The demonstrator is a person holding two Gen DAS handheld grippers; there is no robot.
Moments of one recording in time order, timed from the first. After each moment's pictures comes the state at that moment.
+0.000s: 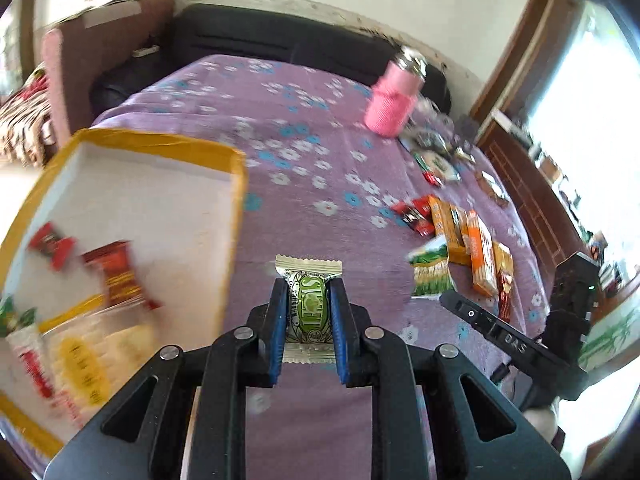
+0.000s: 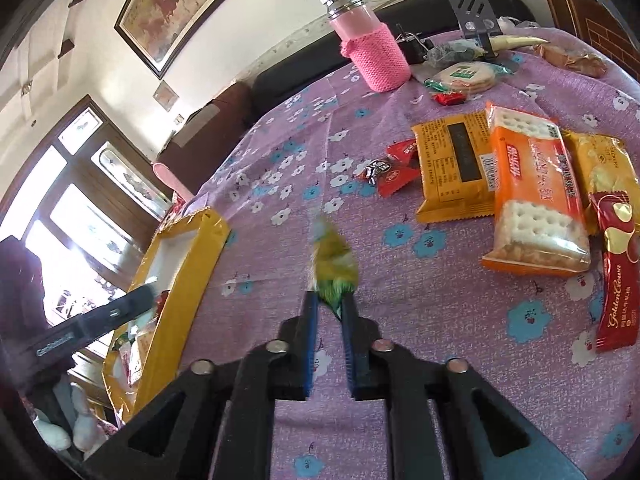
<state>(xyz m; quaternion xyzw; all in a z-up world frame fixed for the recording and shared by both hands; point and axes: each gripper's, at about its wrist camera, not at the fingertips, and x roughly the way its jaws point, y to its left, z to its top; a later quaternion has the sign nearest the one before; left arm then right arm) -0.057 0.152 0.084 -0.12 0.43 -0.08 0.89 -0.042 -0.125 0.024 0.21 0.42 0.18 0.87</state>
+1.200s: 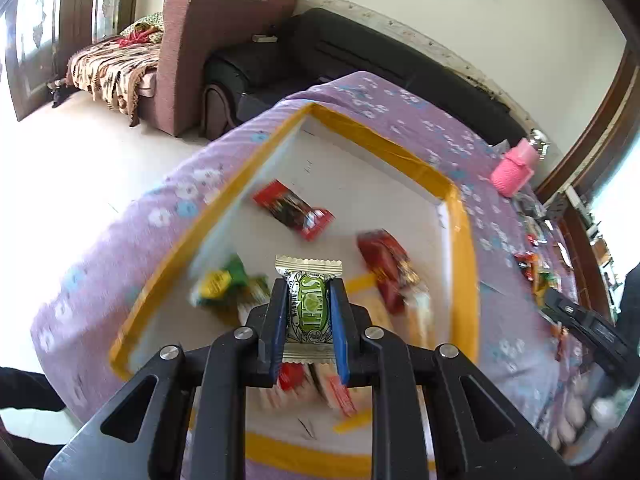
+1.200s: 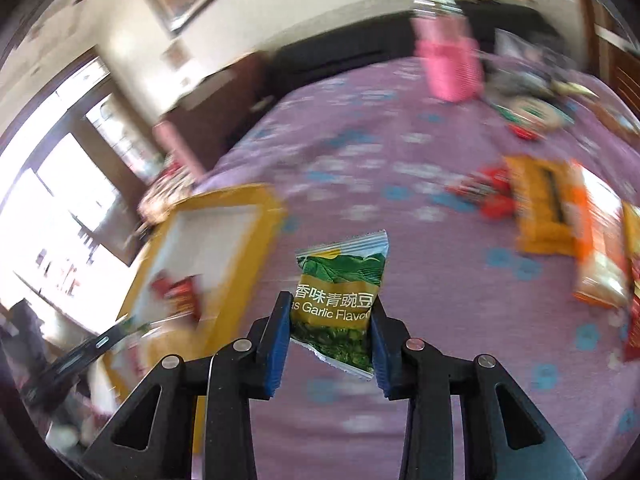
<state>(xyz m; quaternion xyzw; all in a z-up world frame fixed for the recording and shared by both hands) -0.103 0.332 0.057 -0.19 0.42 0.06 0.89 -0.037 -0.012 0.073 0.11 0.44 0.20 0.87</state>
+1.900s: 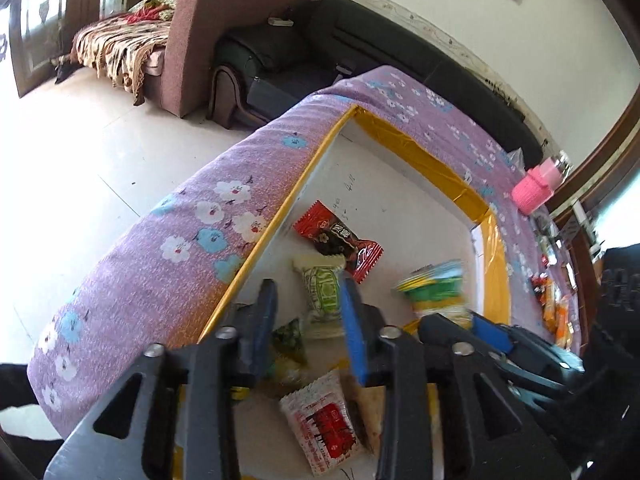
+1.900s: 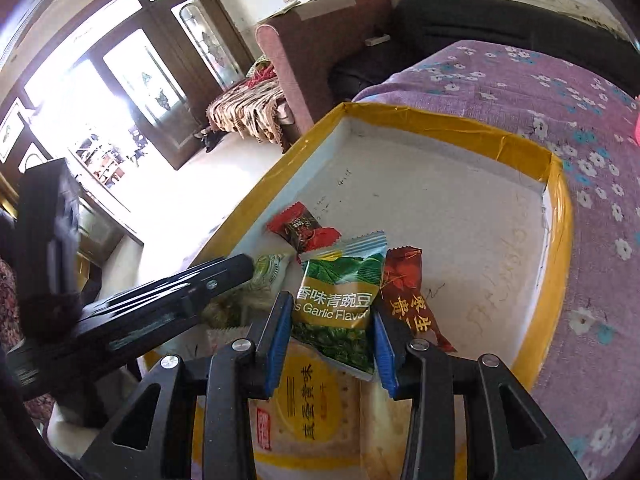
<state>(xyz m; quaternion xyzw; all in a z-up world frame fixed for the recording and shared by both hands) -0.079 0.379 0.040 -0.23 0.44 0.07 0.87 -0.031 0.216 0.044 0.00 0.48 0.33 0.81</state>
